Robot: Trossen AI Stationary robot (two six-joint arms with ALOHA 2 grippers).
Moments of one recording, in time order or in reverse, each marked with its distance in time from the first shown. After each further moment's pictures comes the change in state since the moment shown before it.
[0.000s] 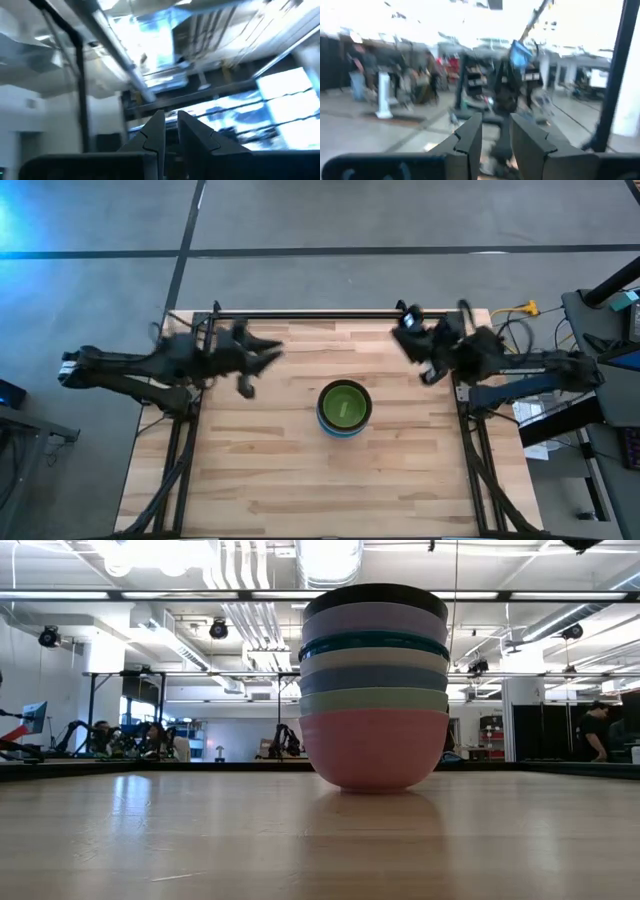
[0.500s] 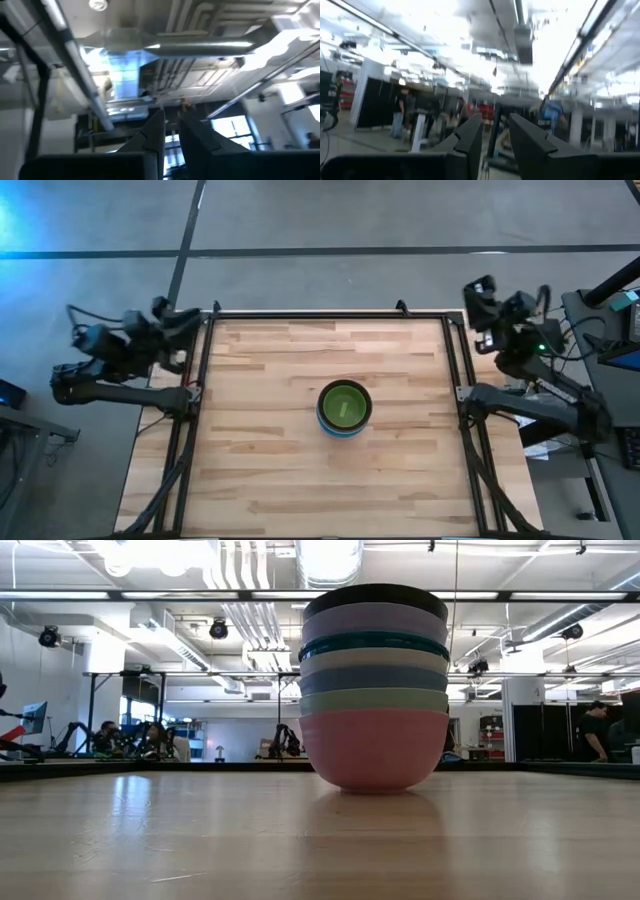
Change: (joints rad) left arm 0.054 -0.436 -0.070 -0.172 -0.137 0.070; right arm -0.504 -0.417 -0.048 -0.226 -0.177 0.118
